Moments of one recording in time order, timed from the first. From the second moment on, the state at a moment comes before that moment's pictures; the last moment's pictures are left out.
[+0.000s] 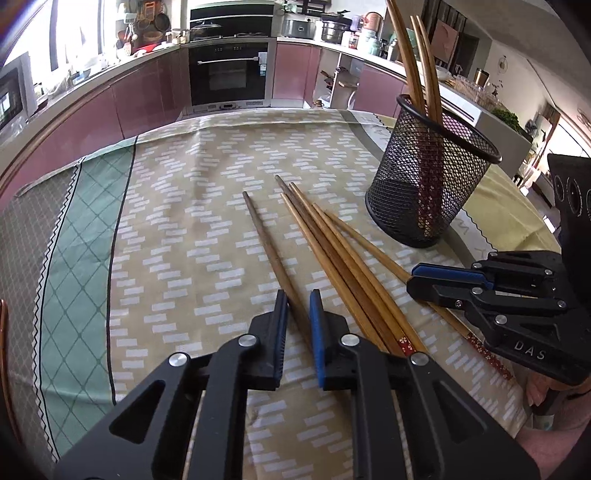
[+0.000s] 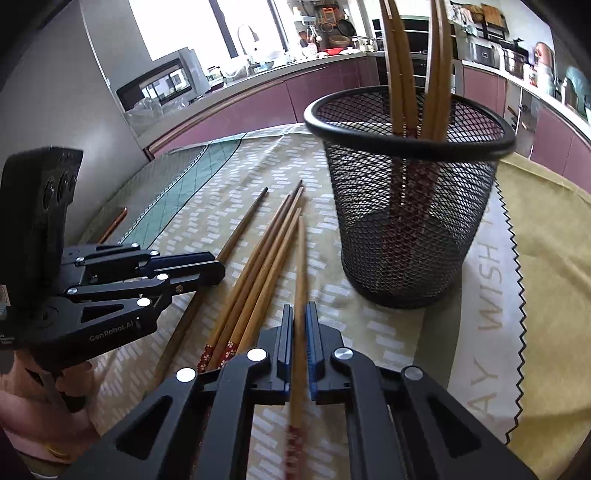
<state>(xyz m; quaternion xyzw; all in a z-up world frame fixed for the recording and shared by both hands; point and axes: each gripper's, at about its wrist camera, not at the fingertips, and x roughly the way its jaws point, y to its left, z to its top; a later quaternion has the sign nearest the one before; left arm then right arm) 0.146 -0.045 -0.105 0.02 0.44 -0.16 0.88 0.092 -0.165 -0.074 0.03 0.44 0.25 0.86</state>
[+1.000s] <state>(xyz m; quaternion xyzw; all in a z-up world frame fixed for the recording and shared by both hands) 0.143 -0.053 -0.106 0.04 0.45 -0.20 0.87 0.097 -0.143 -0.072 -0.01 0.44 0.29 0.85</state>
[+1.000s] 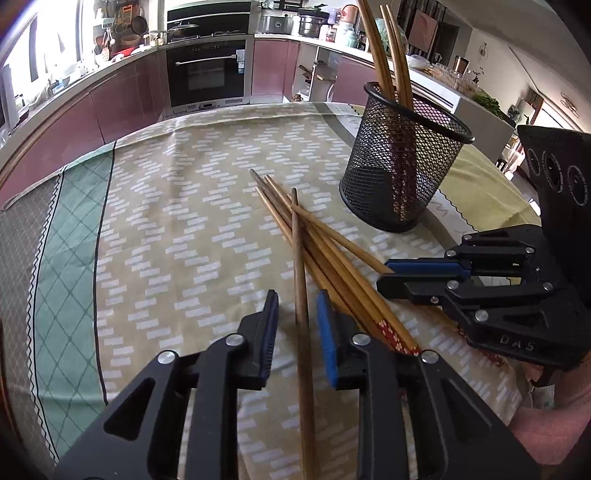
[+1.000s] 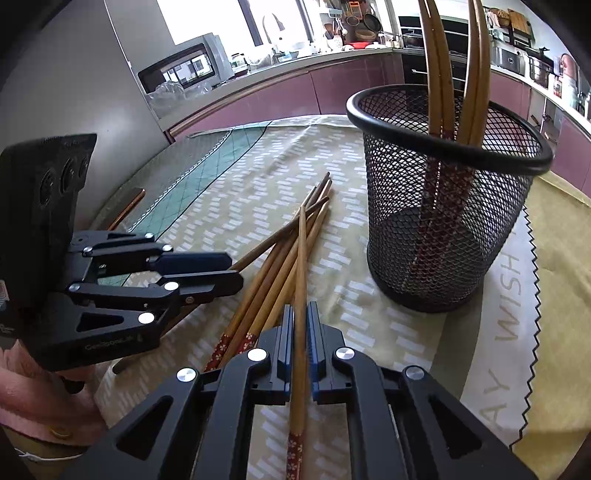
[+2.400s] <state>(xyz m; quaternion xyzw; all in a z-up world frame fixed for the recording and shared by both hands) 0.112 -0.027 -0.009 -0.04 0.34 -0.28 0.89 0.062 -0.226 0.010 0.09 0.31 0.28 0.90</state>
